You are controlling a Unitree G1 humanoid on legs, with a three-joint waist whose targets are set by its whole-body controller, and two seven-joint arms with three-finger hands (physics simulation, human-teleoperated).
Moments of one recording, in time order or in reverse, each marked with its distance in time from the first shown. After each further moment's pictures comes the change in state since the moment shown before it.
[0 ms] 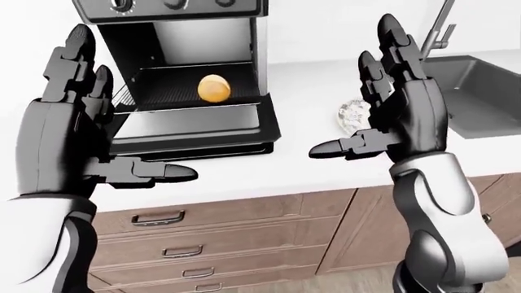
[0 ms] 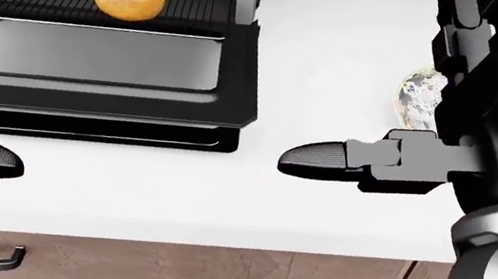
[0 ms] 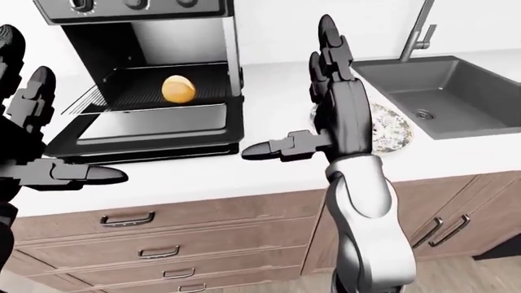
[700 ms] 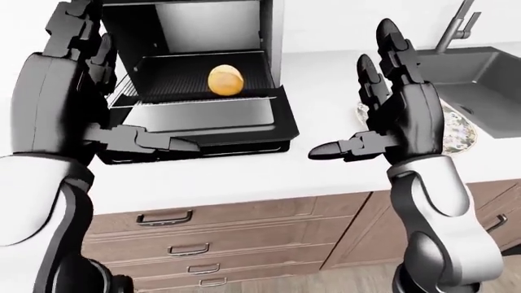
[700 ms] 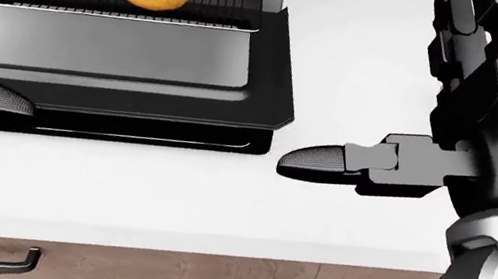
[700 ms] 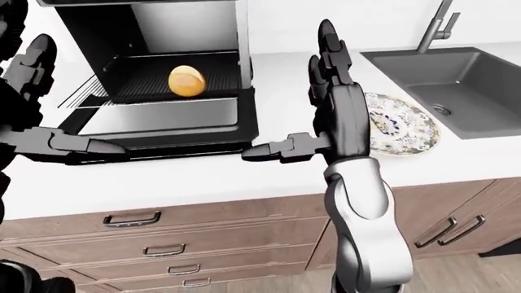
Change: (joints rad) left arm -0.219 0.099 -0.071 0.071 0.003 0.132 -0.008; right arm 0.026 0.002 0.004 0.017 0.026 -0.041 -0.021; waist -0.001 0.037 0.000
